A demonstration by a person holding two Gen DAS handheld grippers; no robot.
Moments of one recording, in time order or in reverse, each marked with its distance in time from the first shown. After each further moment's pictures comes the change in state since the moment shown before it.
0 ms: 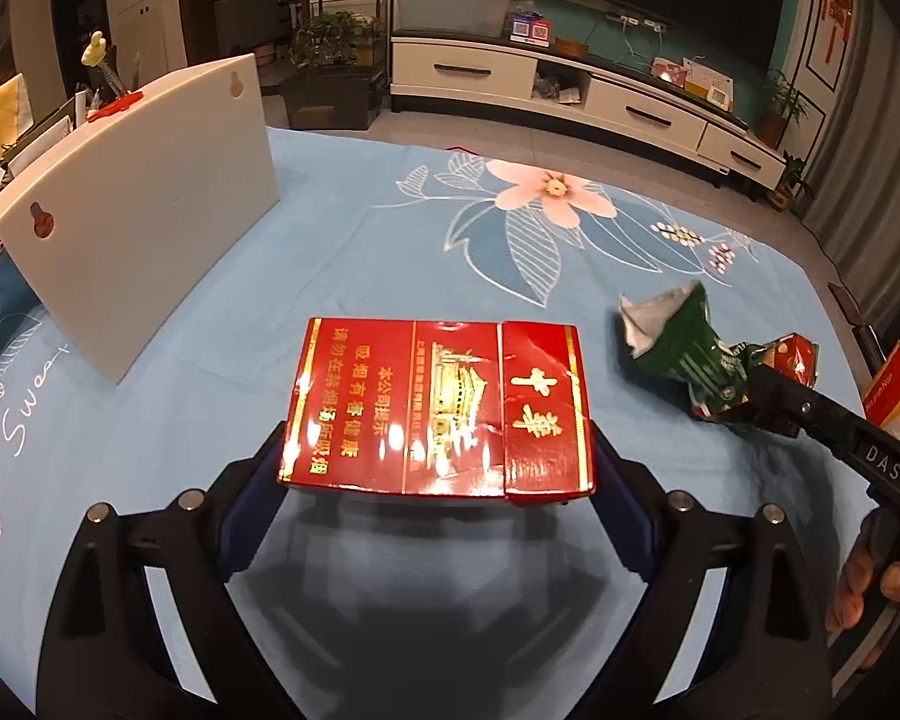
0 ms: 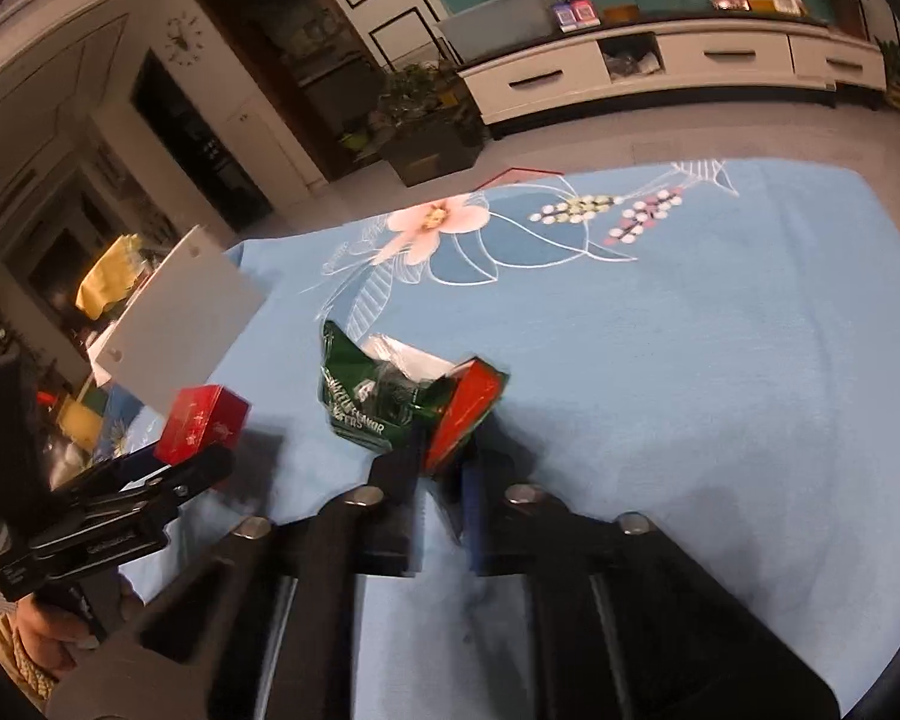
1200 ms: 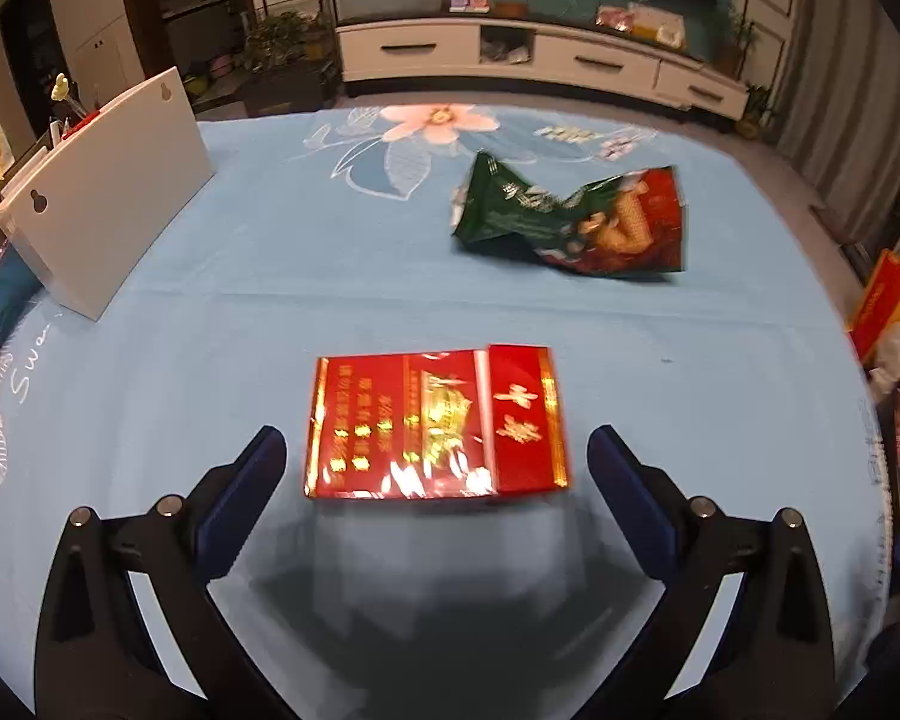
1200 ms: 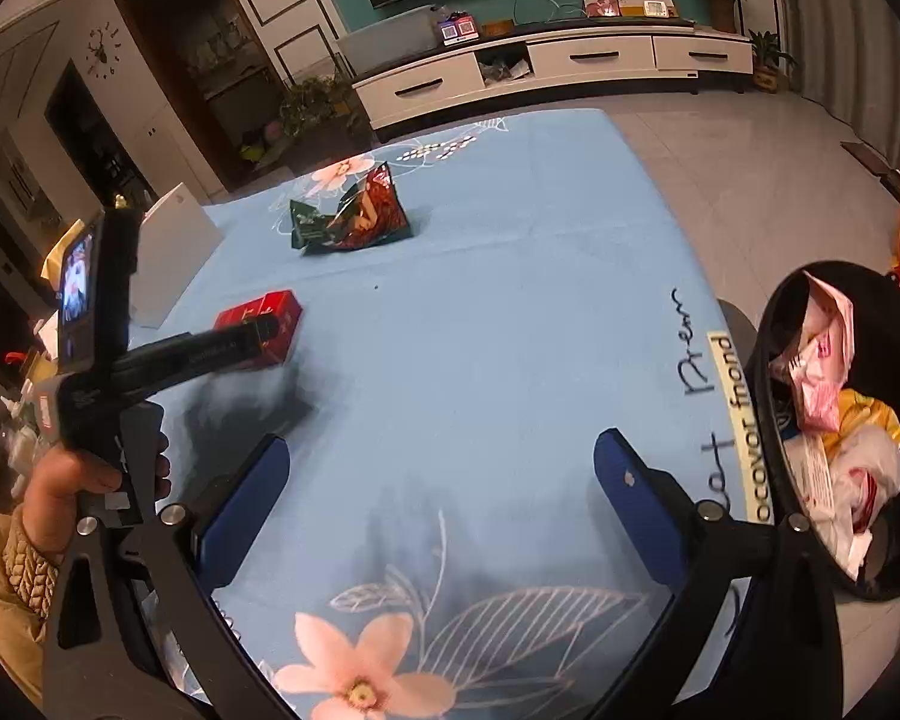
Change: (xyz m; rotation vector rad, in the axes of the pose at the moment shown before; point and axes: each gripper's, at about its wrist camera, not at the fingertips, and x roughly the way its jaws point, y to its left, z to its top) left arm -0.026 -0.073 -0.057 0.142 0.061 0.022; right arm -0.154 0.017 -0.133 0.101 -0.027 -0.280
